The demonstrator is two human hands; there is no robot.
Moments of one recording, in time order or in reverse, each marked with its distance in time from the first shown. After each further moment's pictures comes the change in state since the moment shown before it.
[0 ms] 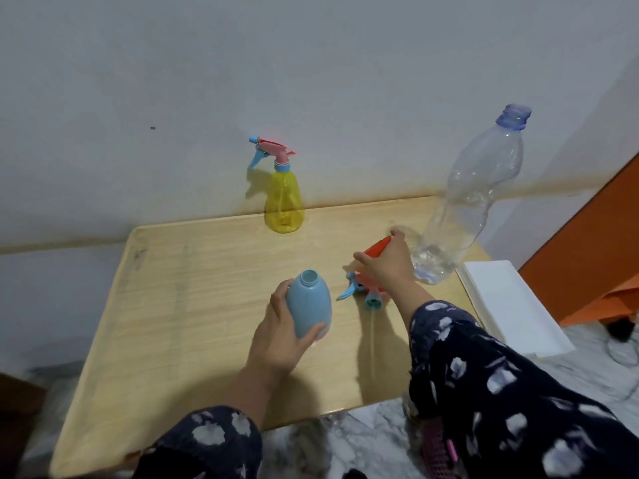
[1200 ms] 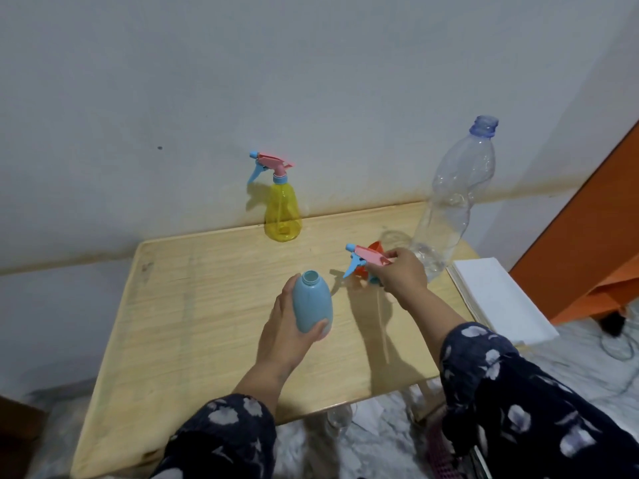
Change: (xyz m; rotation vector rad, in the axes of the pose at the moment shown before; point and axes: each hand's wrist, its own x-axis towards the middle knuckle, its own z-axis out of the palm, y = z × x) left_hand -0.007 0.016 -0.009 -0.128 0.031 -0.018; right_hand -0.043 -0.004 -0.031 0.028 -0.024 0.071
